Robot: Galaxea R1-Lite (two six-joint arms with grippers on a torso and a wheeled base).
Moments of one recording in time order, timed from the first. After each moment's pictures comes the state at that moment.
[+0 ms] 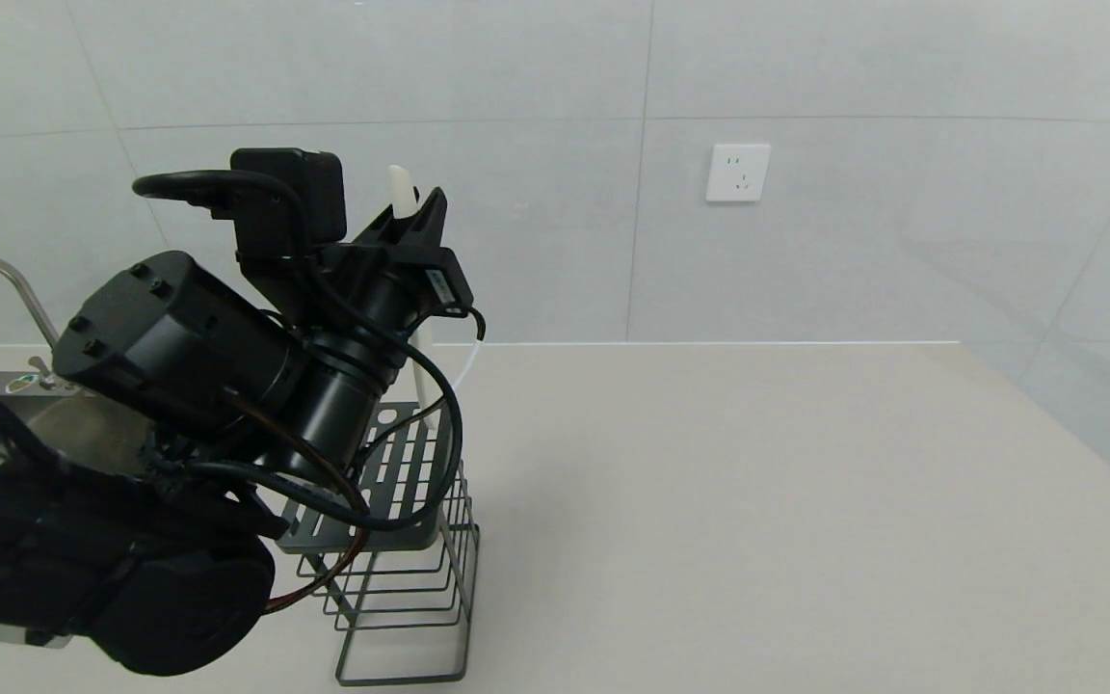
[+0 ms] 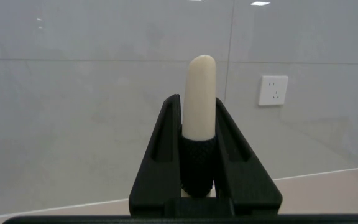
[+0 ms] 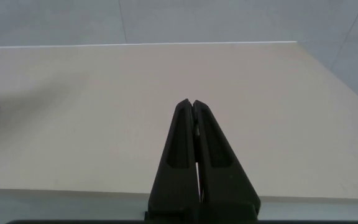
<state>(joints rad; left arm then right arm) -0.68 1.80 -0.72 -1.57 0.39 0.18 0.00 0.00 0.00 0.01 0.05 0.02</state>
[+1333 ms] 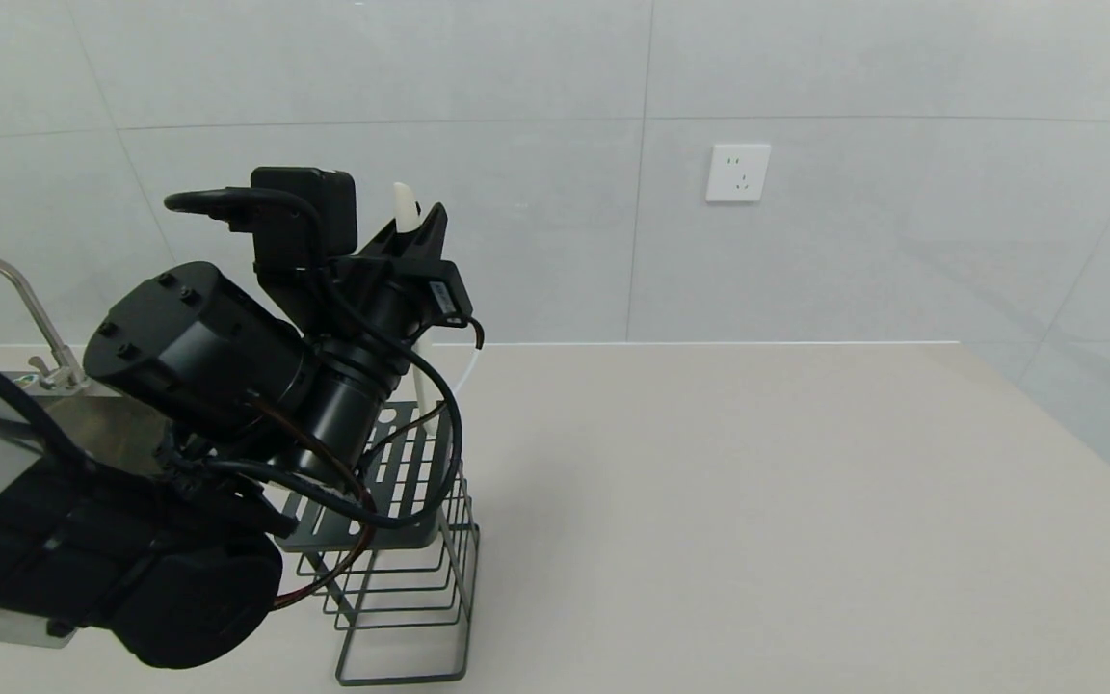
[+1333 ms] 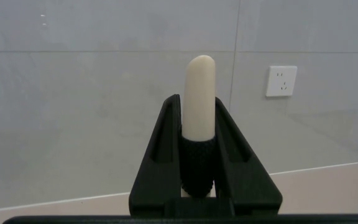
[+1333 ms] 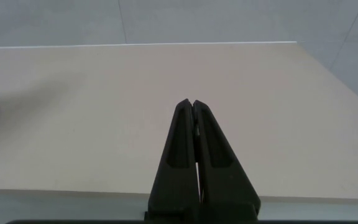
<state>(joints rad) -0.66 1.82 -0.72 -1.57 0.39 0.18 0.00 0.00 0.00 0.01 0.05 0.02</state>
